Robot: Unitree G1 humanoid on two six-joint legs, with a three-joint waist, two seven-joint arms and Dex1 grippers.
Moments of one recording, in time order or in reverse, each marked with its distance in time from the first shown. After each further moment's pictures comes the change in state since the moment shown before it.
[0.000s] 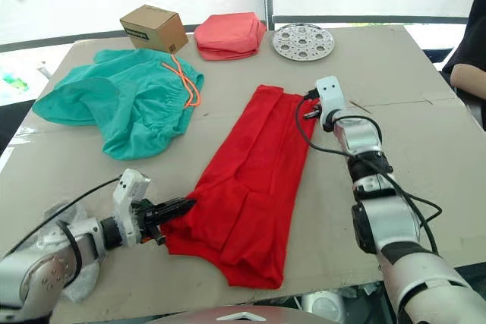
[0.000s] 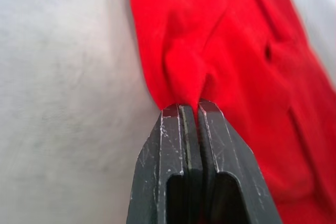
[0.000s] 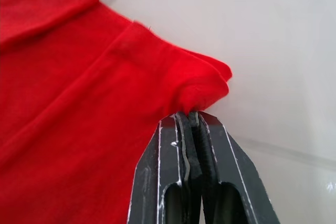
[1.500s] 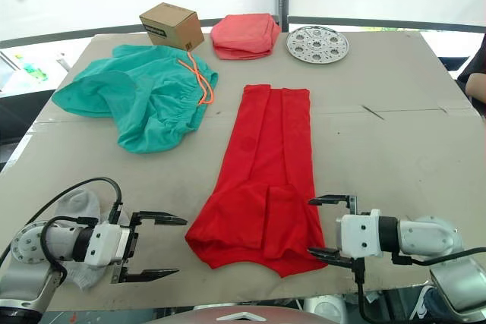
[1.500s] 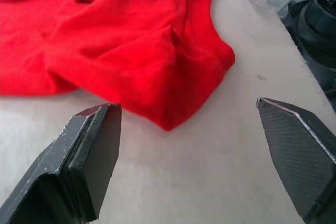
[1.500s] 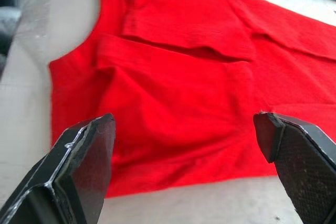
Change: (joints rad) left arm -0.077 0.281 -0.212 0.606 0.418 -1.483 -0.979; right arm 1.345 -0.578 0.032 -1.429 0.131 -0.558 0.724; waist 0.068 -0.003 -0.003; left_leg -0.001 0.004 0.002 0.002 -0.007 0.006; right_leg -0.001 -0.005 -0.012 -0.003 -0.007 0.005
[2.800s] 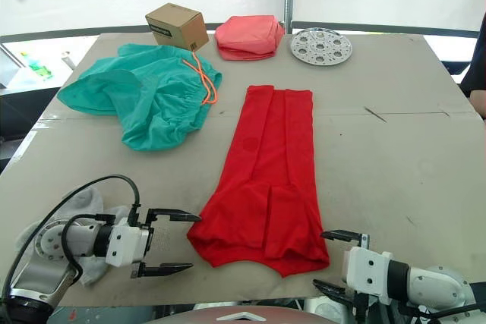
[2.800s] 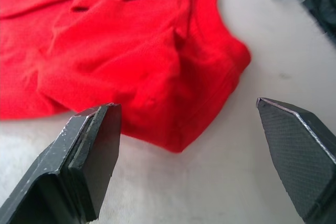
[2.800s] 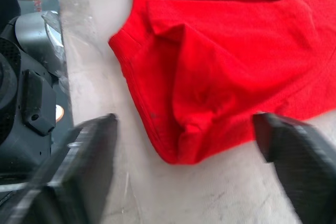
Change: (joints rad) left arm -0.049 0.039 -0.149 0.057 0.080 -0.064 0.163; right arm 0.299 0.013 -0.032 -0.055 0.011 0.093 -0.150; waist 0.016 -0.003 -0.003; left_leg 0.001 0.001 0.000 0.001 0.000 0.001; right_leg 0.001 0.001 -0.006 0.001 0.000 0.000
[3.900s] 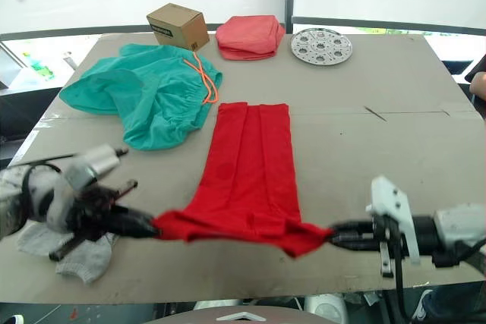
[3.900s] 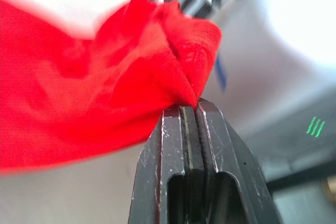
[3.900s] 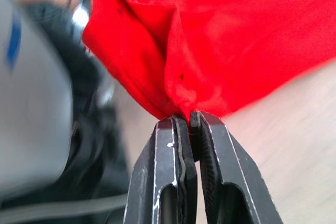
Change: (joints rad) left arm -0.350 0.380 0.083 -0.170 -0.772 1.307 -0.151; right arm -0.561 -0.271 -0.259 -0.103 0.858 0.916 -0.008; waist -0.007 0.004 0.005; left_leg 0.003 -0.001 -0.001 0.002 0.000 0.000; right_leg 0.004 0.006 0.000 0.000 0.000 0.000
